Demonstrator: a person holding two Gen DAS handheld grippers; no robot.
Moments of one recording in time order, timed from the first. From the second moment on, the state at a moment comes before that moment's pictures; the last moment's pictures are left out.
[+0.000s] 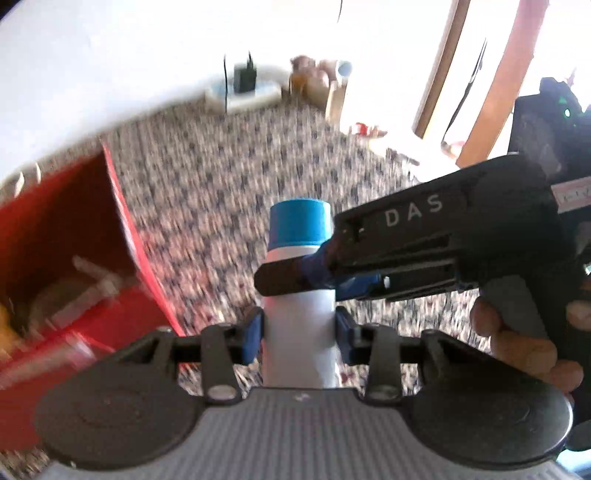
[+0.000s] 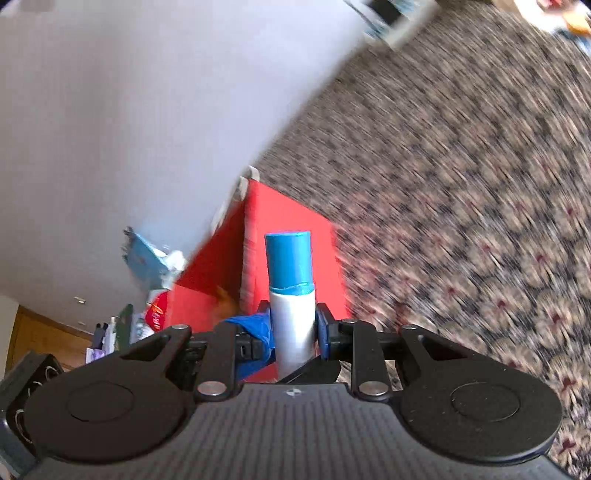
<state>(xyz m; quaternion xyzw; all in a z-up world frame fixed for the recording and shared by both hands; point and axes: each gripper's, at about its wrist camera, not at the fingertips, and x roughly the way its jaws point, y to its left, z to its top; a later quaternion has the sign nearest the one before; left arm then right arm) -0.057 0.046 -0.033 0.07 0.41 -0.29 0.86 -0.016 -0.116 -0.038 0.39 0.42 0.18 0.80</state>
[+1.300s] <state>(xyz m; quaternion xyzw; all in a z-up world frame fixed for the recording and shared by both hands) 0.064 0.212 -0.059 0.02 0.47 -0.09 0.88 0.116 0.071 -0.074 0.19 0.54 0.27 0.77</state>
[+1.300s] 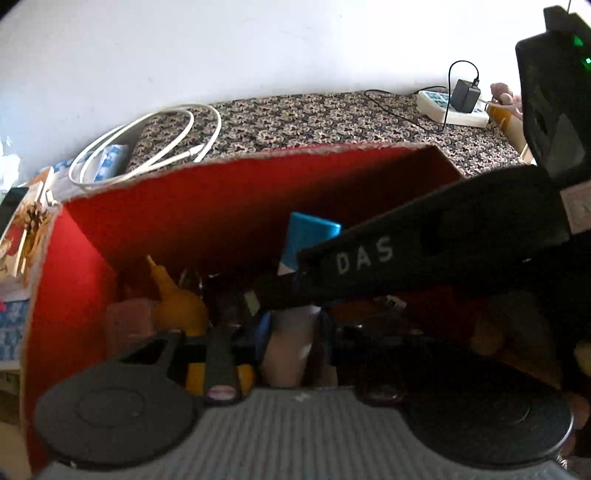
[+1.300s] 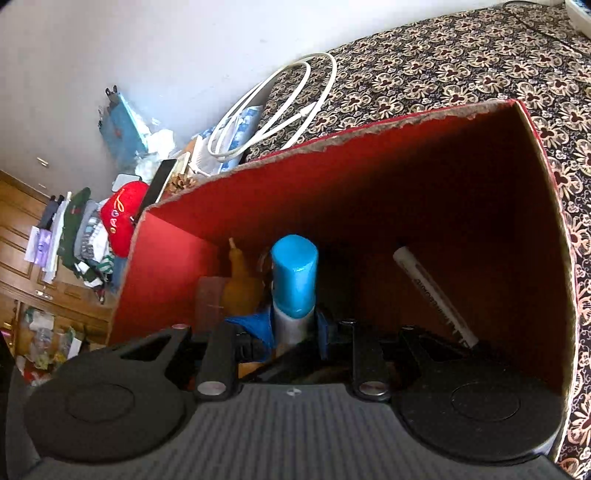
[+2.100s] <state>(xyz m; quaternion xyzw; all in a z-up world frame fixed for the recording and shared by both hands) 0.059 0.206 -0.058 0.04 0.46 -0.07 0.89 0.104 0.066 -0.063 0.18 0.48 0.25 0.82</state>
